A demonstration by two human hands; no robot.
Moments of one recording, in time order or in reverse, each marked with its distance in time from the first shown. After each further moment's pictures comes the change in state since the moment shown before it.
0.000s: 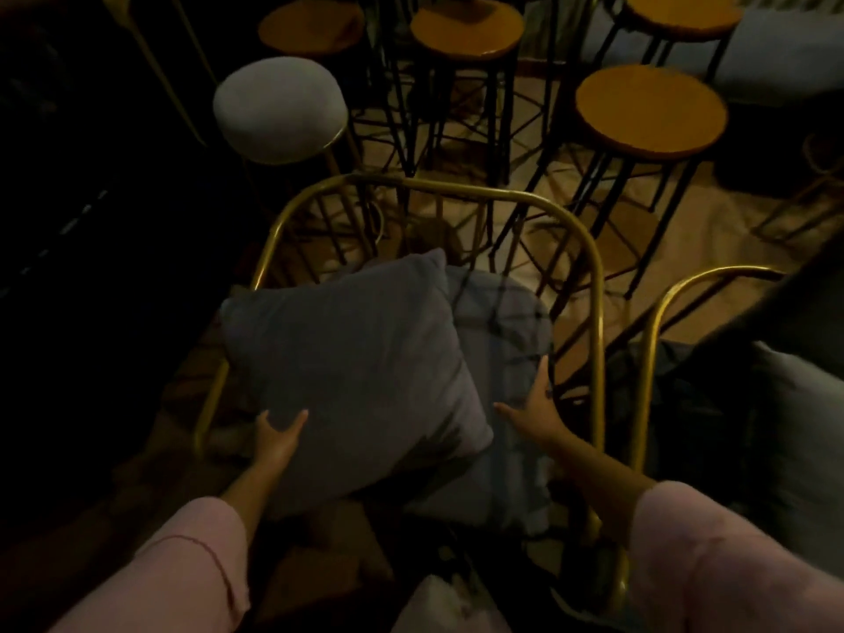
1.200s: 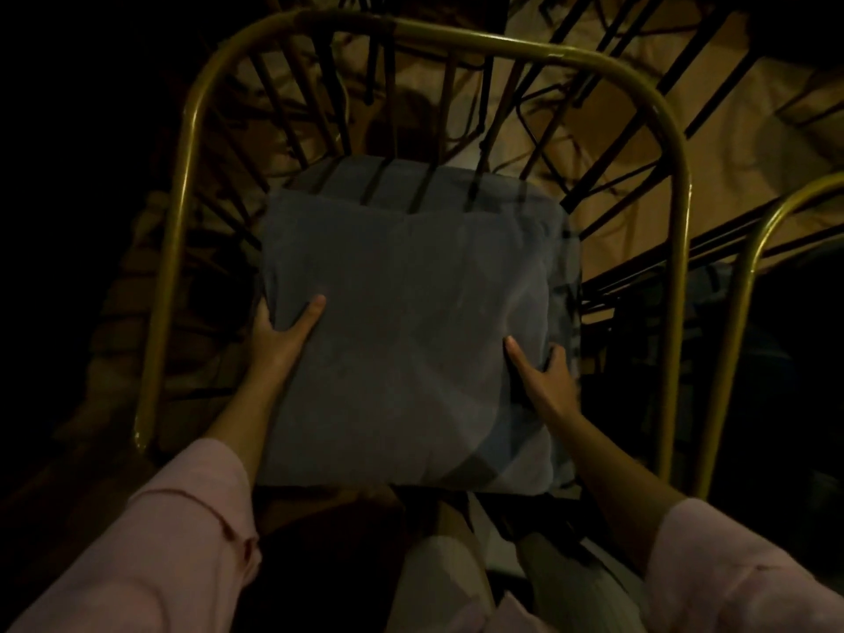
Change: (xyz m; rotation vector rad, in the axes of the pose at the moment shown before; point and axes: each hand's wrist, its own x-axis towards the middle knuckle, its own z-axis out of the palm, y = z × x) left_hand 0.128 0.043 0.062 0.099 -0.188 0.146; right_hand 0.067 0.023 0.085 0.183 0.271 0.335
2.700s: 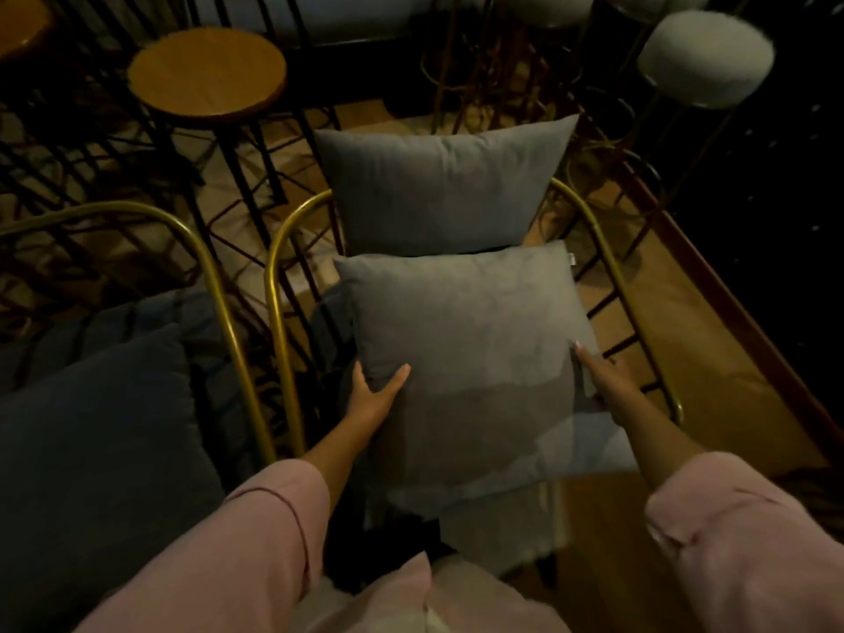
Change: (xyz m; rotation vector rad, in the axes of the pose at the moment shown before) left_hand -0.449 0.062 0.495 0.191 -0.699 0.076; right_hand -0.015 0.299 -0.613 0.480 0.462 0.261
